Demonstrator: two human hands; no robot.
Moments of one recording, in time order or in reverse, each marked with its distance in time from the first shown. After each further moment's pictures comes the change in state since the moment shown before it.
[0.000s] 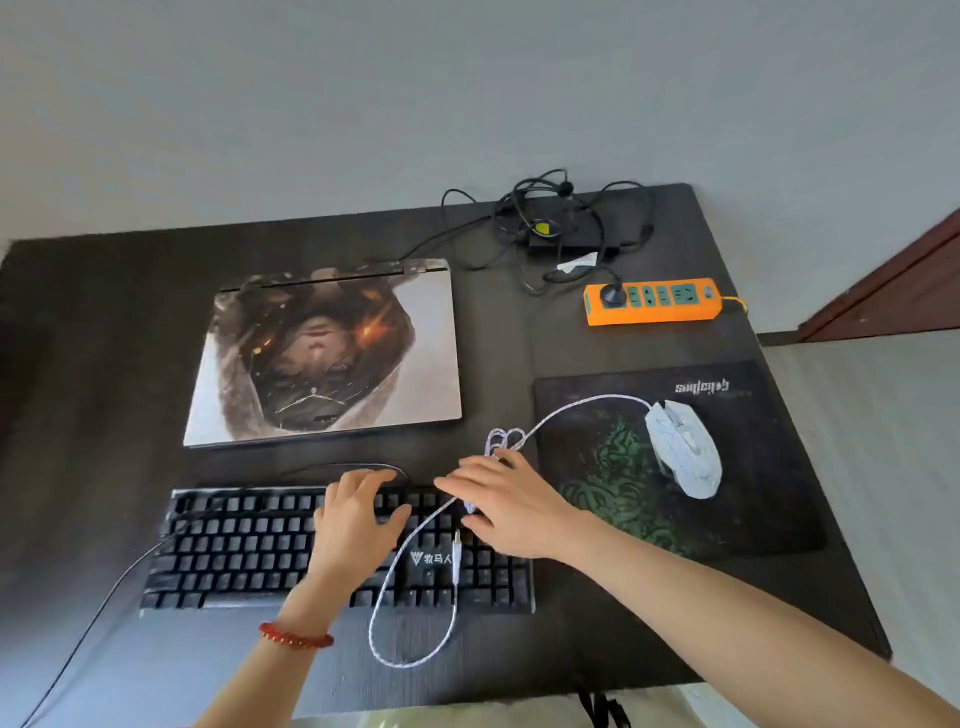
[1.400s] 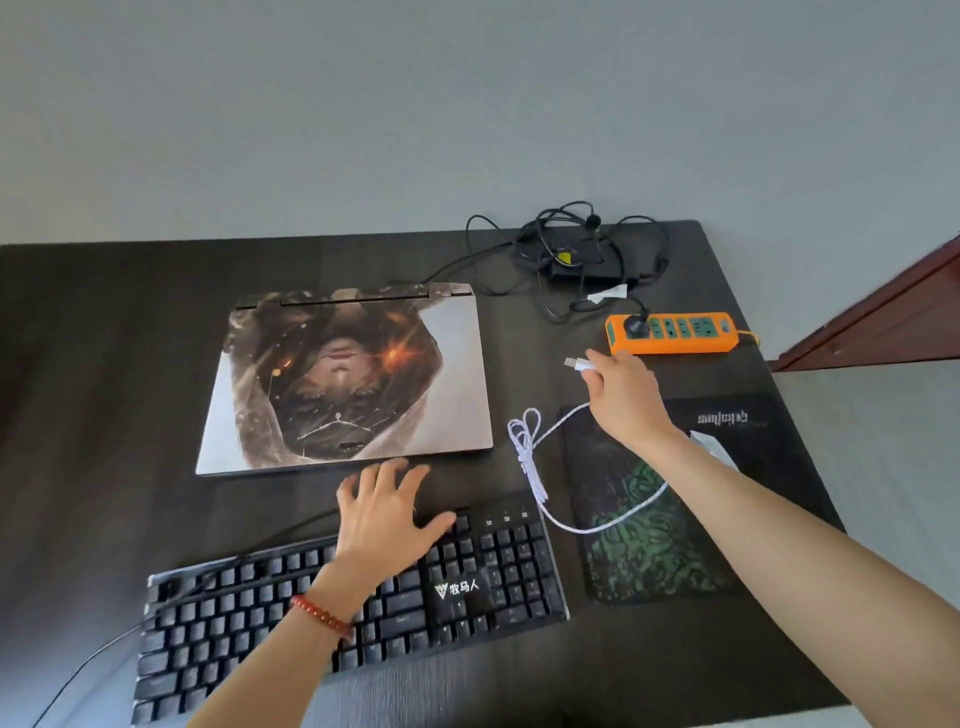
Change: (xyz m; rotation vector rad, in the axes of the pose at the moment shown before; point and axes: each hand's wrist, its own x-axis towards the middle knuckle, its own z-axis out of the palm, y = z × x) left_hand 0.039 -0.025 -0.010 0.332 -0.004 0.280; right_hand 0.039 0.060 -0.093 -0.039 0.407 0.731
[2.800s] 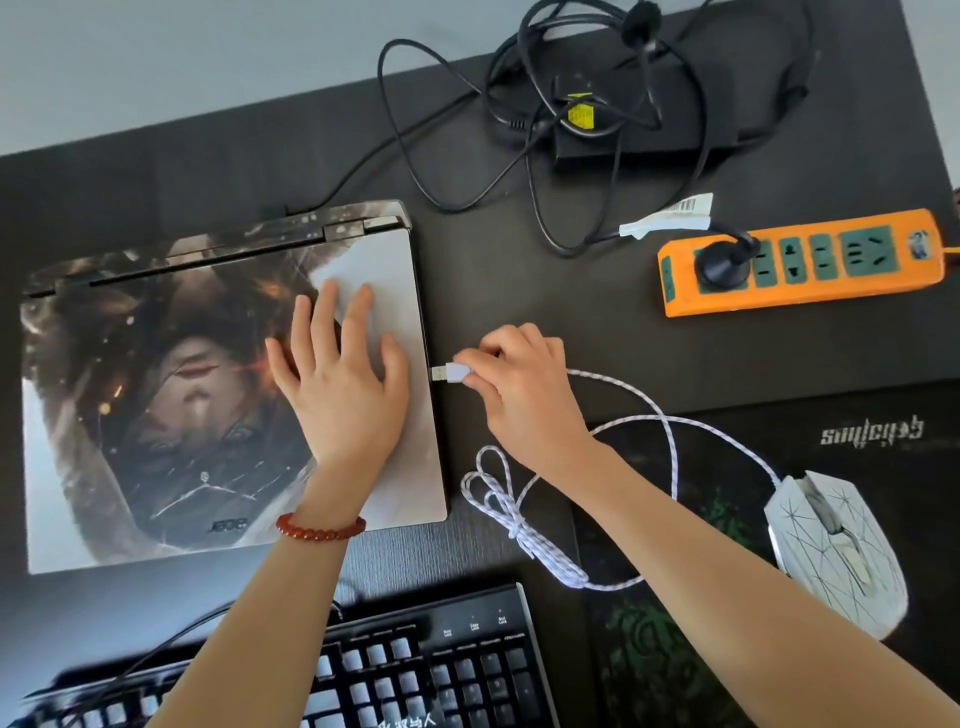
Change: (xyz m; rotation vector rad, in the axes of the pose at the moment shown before) left_hand 0.206 0.049 0.015 -0.072 0.450 -0.273; right_hand 0.089 -0.011 0.119 0.325 -0.069 -0.248
